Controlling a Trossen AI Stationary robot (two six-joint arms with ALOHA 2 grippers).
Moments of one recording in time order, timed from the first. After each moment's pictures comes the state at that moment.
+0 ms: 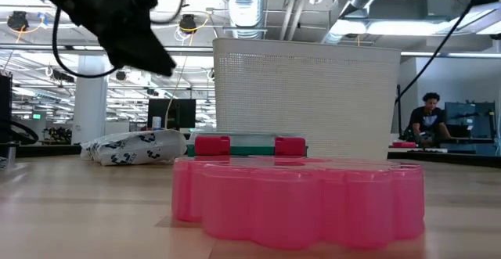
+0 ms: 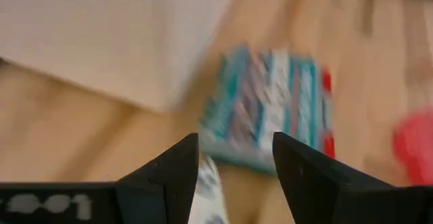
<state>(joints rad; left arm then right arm) -0.26 1.12 0.58 -0.13 -0.52 -0.47 -0.06 1.56 1.89 -1.08 0.50 0.30</state>
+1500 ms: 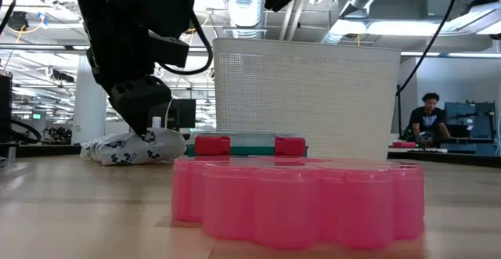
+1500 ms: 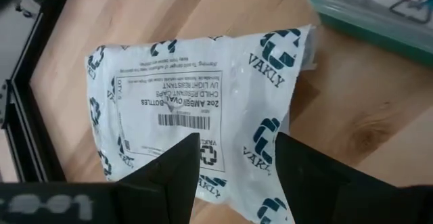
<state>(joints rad) -0.35 1.85 1.18 -1.16 -0.61 -1.12 0.04 1.76 1.88 -1.07 0.50 0.00</state>
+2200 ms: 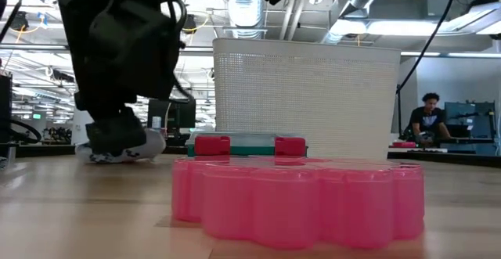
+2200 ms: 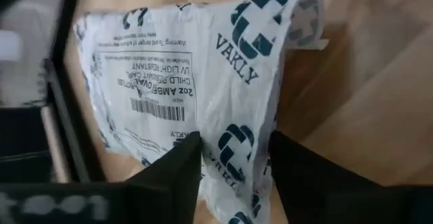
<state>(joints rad) -0.34 1.96 1.10 -1.20 -0.58 -1.16 0.09 1.76 1.89 -1.06 0.49 0.01</state>
